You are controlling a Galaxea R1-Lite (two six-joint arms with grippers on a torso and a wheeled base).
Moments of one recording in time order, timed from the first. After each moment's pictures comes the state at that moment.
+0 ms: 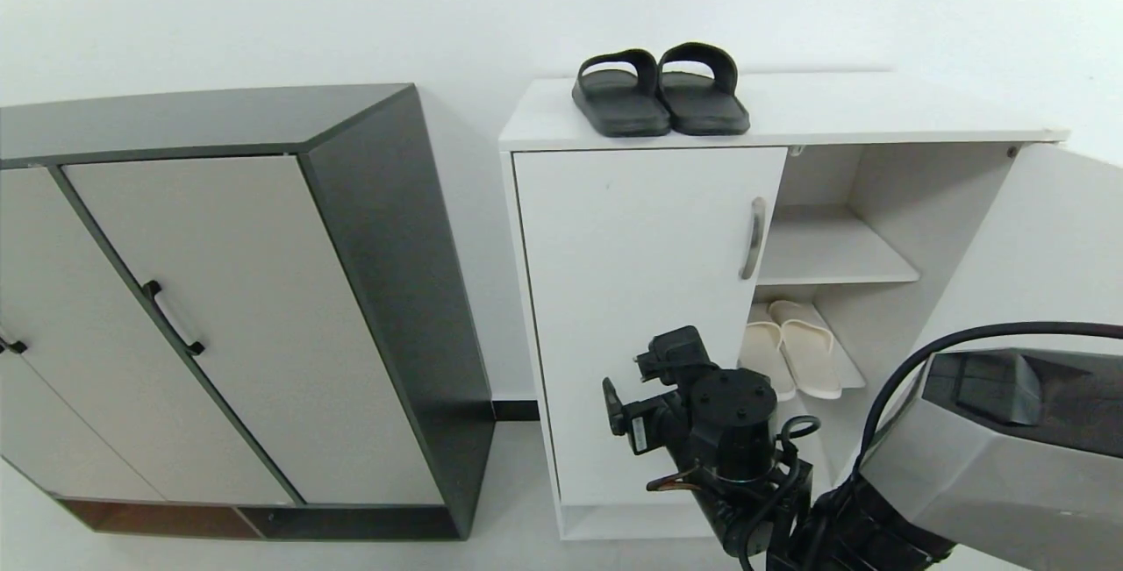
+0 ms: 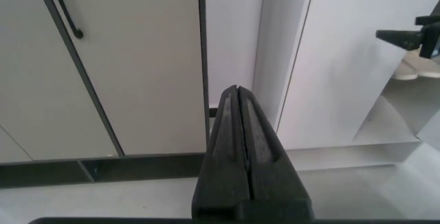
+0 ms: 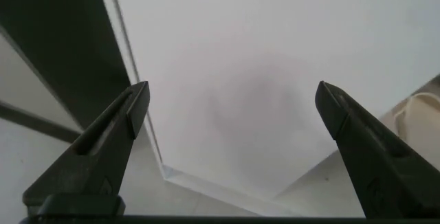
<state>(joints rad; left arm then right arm) -0.01 0.00 0.00 0.00 -0.01 0.00 0.86 2.20 -0.80 -1.29 -0.55 -0.03</state>
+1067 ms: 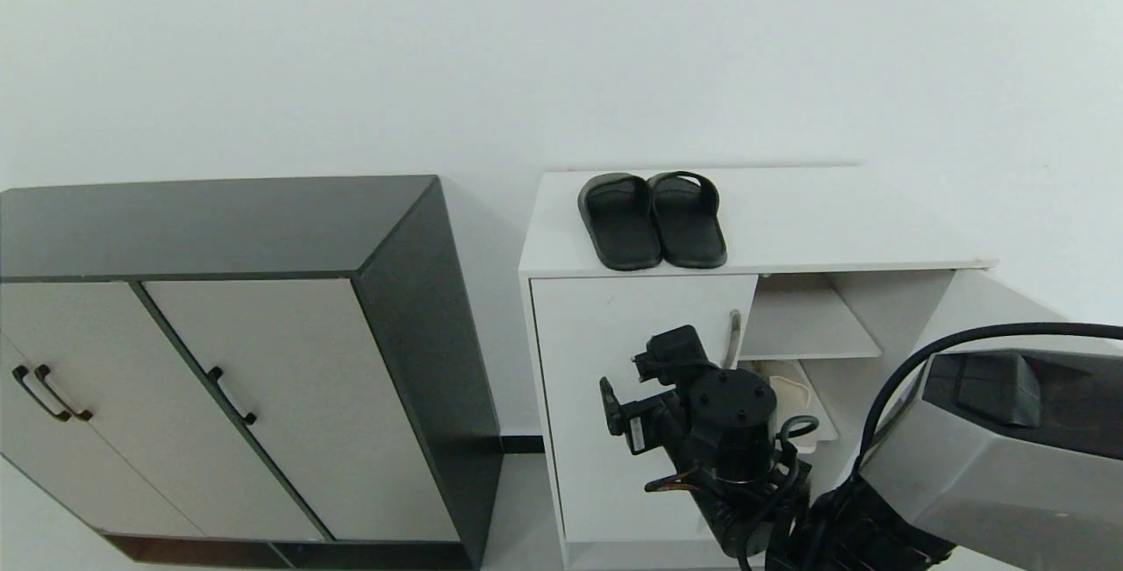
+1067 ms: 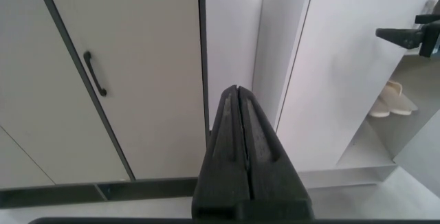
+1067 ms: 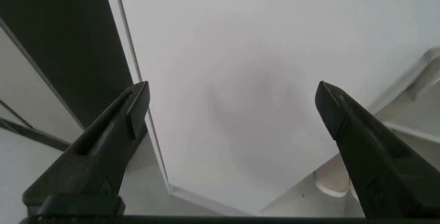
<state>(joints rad) -0.01 0.00 0.00 0.00 -0.01 0.00 0.86 2.19 -0.80 -1.29 -0.55 -0.03</state>
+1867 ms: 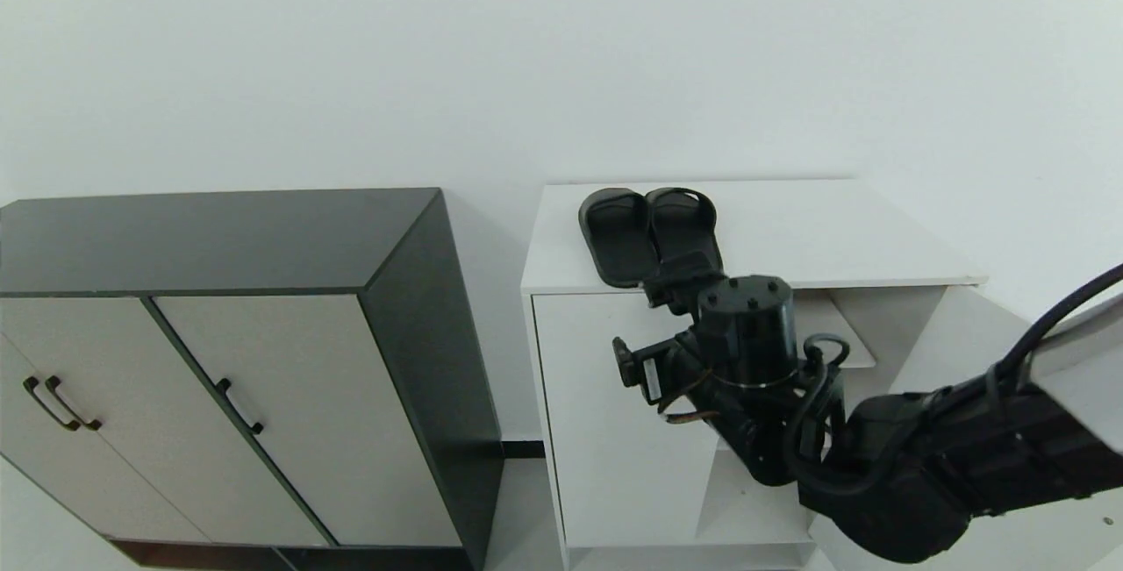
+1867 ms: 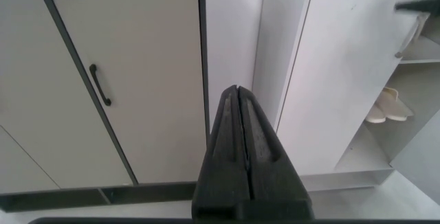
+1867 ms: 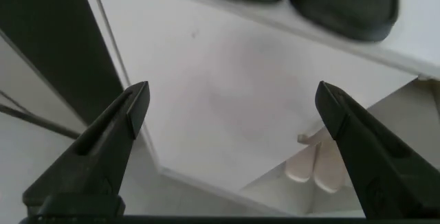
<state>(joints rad) -0.01 0.00 0.00 0.00 -0.02 0.00 0.84 1.97 -1.01 -0.72 -0.54 0.01</state>
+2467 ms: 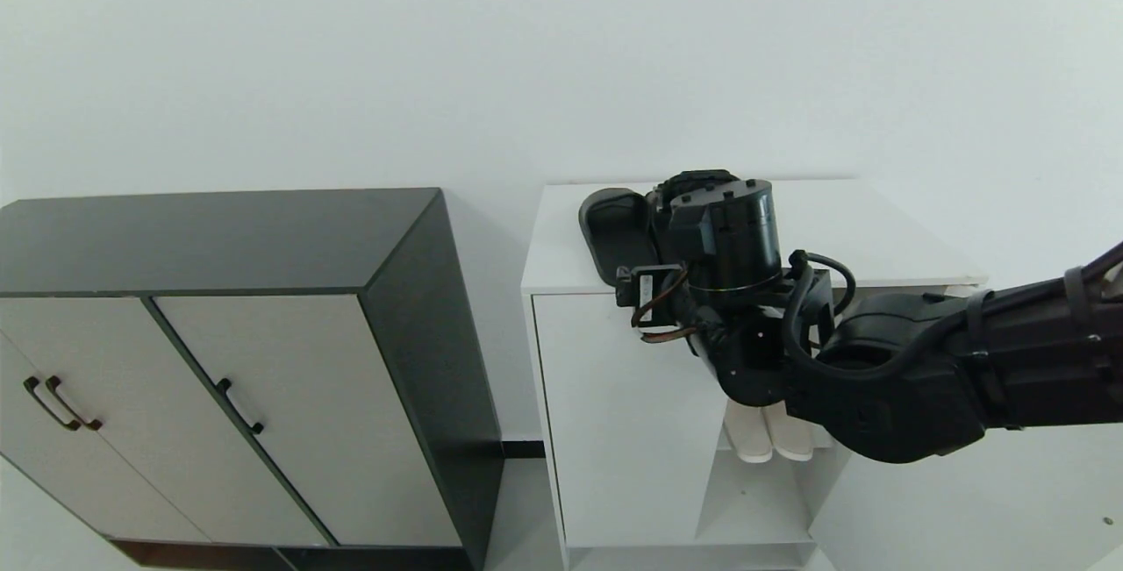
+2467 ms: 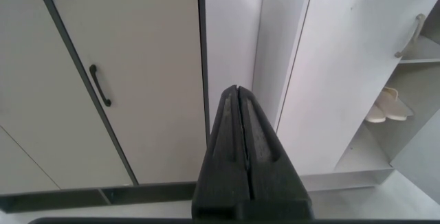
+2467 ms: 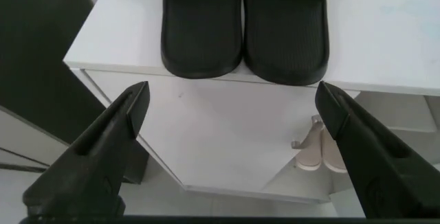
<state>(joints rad) -0.01 0.00 0.00 0.00 -0.02 0.00 0.85 1.94 -1.30 -0.38 -0.71 0.22</state>
